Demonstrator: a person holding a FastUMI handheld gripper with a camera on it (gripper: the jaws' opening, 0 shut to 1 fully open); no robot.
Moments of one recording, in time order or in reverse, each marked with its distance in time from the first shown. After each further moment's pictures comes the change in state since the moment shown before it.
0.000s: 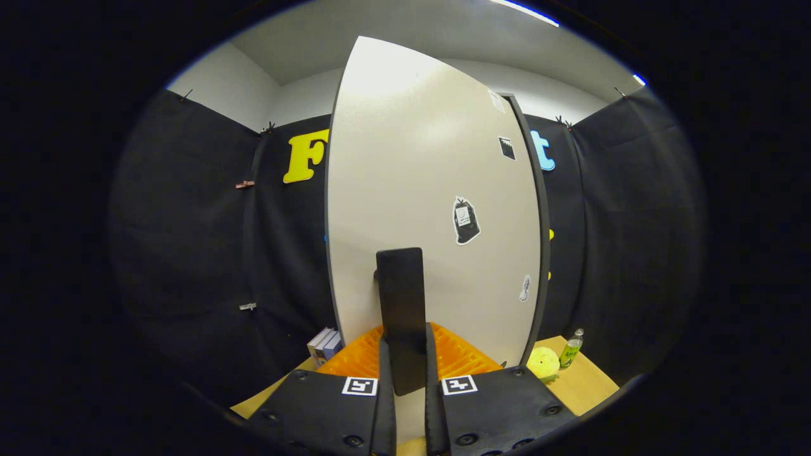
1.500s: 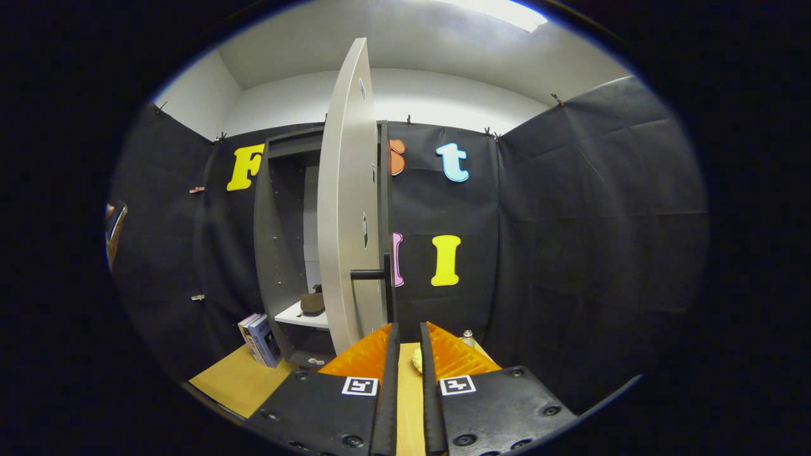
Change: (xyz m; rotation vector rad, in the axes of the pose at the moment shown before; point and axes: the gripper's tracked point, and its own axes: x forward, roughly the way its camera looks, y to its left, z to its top) arm -0.145 -0.227 0.037 -0.047 -0.029 -0.219
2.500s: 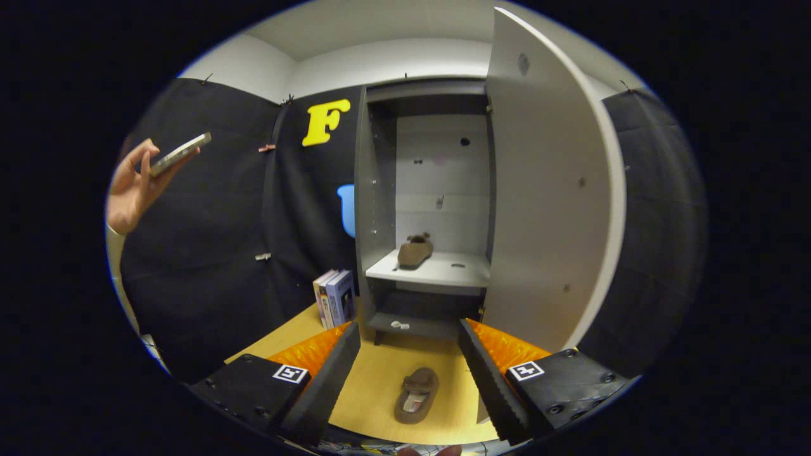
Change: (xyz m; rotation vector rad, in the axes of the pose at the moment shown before) arm -0.002 0.199 -0.130 -0.039 0.279 0.299
